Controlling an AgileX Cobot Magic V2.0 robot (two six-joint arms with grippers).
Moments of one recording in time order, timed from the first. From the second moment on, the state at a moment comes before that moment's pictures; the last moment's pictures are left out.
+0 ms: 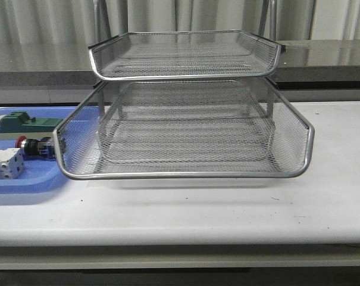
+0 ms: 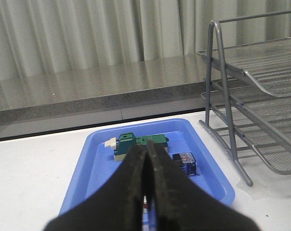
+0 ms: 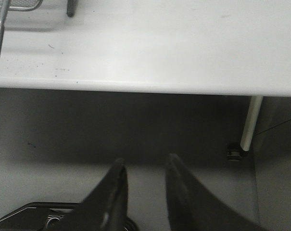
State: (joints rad) left arm -0.09 -0.01 0.00 0.06 0.04 -0.01; right arm 0.21 0.50 -0.65 -0.13 1.07 0.21
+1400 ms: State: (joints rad) left arm -0.09 -0.01 0.00 0.03 -0.03 -0.01; right arm 0.21 0.50 -0.65 -0.14 1.07 0.22
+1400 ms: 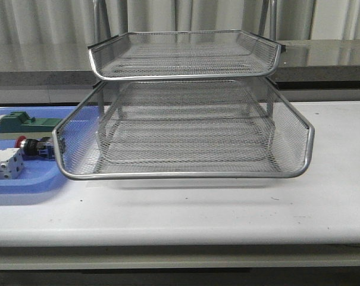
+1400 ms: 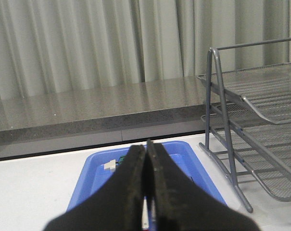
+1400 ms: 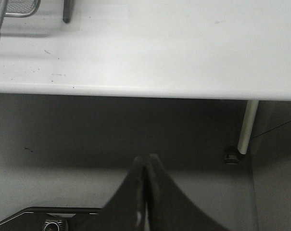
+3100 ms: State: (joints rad) left arm -0.09 1.20 -1.01 -0.06 0.72 0.17; right arm 0.21 0.50 -0.65 -0.14 1.07 0.22
